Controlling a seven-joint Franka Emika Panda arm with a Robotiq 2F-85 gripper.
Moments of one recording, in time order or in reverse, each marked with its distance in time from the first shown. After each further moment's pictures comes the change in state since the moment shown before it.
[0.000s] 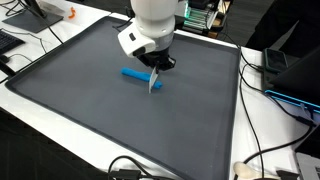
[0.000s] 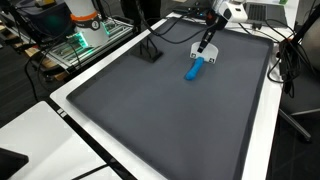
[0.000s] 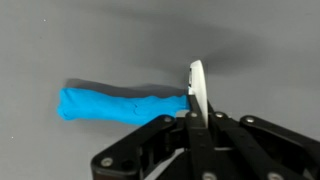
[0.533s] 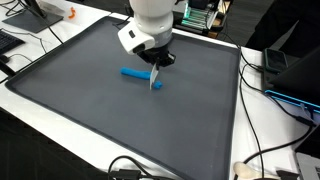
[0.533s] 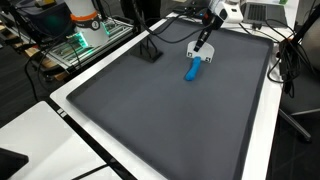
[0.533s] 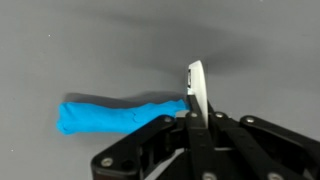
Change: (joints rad) arm -0.010 -0.032 0.001 -0.045 0.020 -0.010 -0.034
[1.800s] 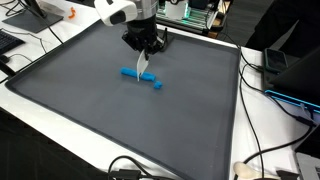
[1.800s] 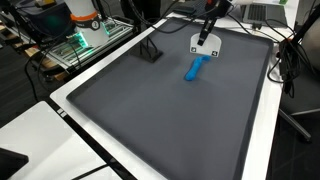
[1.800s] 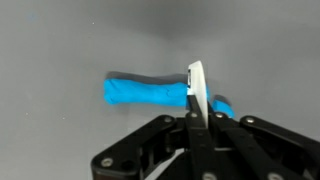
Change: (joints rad) arm -0.048 -0.103 -0.007 -0.017 0.000 0.000 -0.061
